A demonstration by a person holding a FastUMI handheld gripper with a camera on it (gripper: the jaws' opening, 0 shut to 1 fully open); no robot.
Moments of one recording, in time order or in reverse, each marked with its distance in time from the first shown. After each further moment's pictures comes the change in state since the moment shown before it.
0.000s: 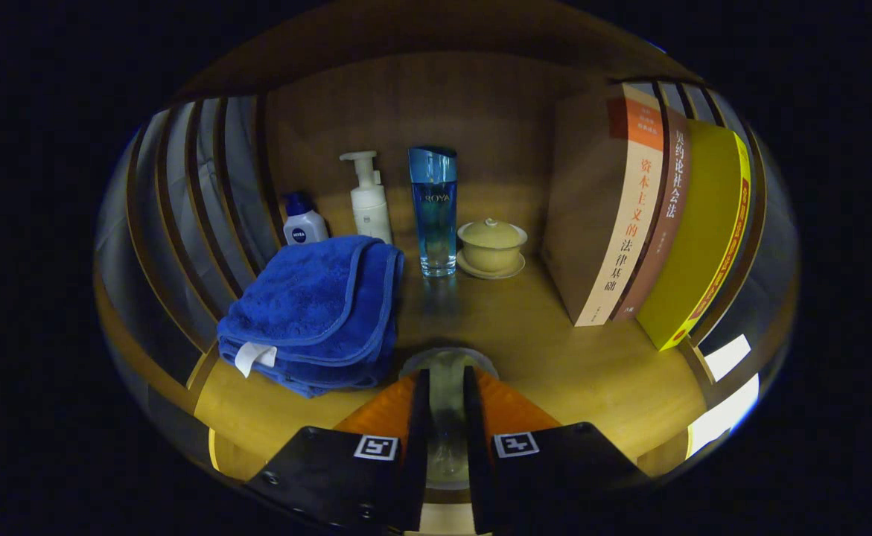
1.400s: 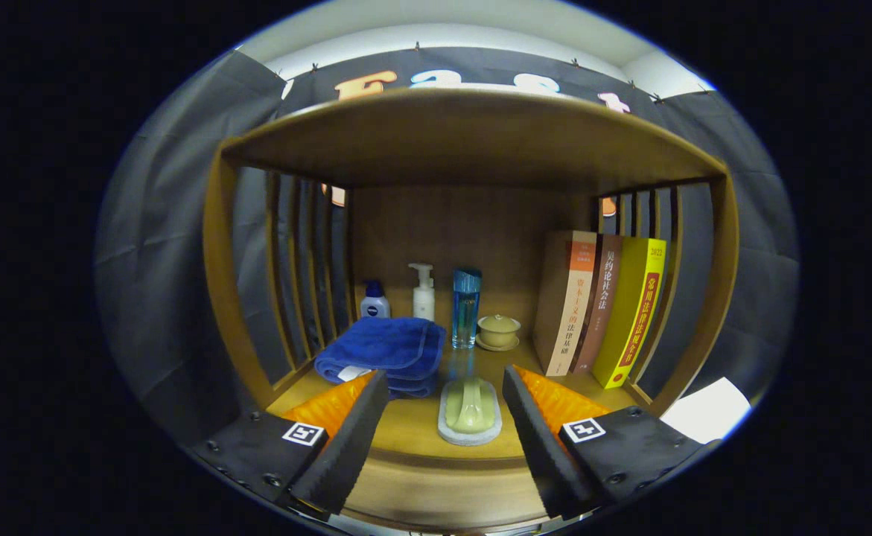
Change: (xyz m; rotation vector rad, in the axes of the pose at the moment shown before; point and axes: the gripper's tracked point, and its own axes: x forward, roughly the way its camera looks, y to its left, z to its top) arm -0.222 0.043 0.057 -0.078 -0.424 0.093
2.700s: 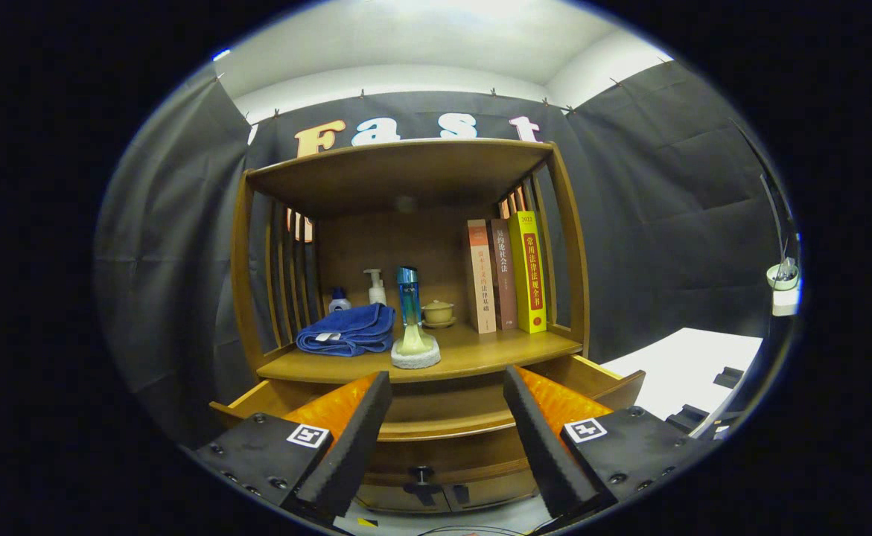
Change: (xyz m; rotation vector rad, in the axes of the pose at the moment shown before) arm -0.167 -0.062 -0.093 0.098 -0.179 -0.210
